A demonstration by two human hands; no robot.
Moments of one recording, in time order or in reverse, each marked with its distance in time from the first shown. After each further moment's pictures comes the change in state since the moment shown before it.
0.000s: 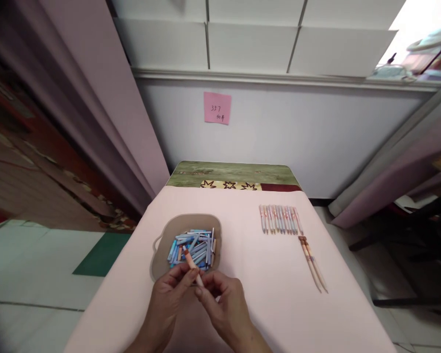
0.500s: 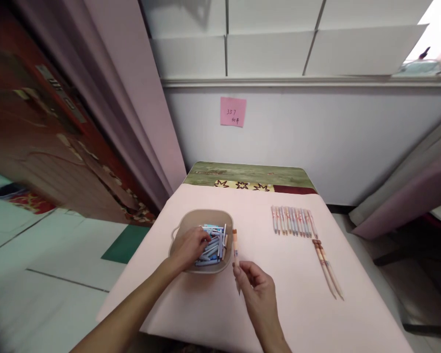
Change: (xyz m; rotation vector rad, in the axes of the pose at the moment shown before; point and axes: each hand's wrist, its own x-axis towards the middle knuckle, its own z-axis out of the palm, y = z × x) left_hand 0.086 0.005 -0.037 1.418 -0.139 0.412; right_hand -0.018 0.012 -0.029 0.176 0.281 0.121
